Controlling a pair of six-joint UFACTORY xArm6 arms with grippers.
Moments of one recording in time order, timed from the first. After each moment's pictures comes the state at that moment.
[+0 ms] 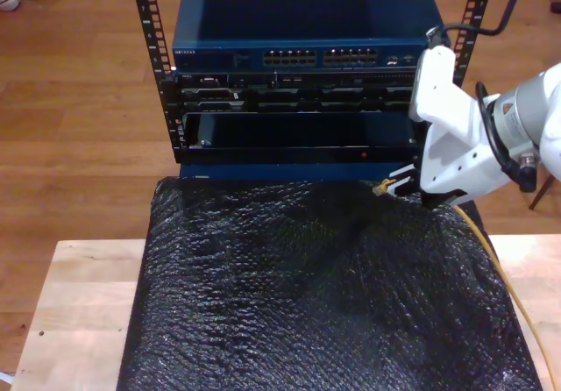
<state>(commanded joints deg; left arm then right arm) 60.2 -30.5 -21.2 11.7 90.7 -204.2 7.7 -22.6 -40.6 38.9 47.7 -93.0</state>
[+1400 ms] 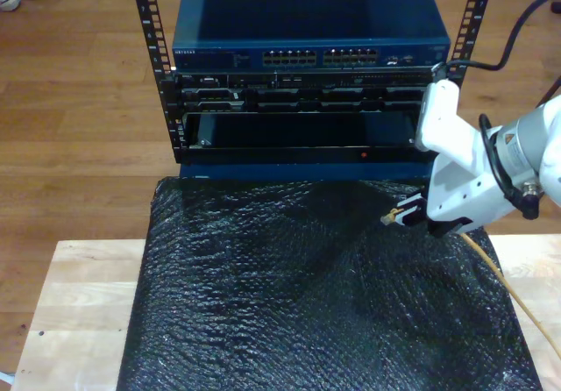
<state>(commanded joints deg) 77.2 -30.0 -6.4 5.8 63.2 -180.7 6.3 -22.8 -35.7 39.0 47.5 -93.3</state>
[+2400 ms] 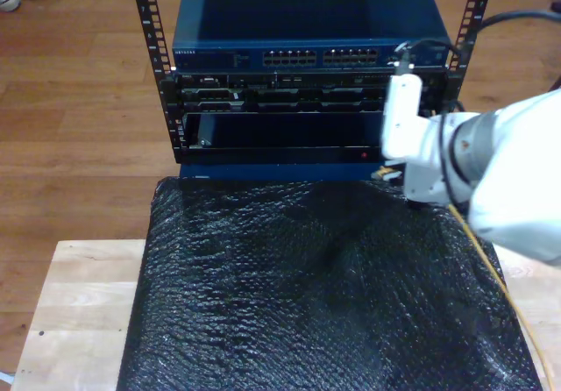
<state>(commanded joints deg) 77.2 -29.0 -6.6 5.7 63.6 -180.7 21.5 -15.8 -33.5 32.9 8.5 -98.2</state>
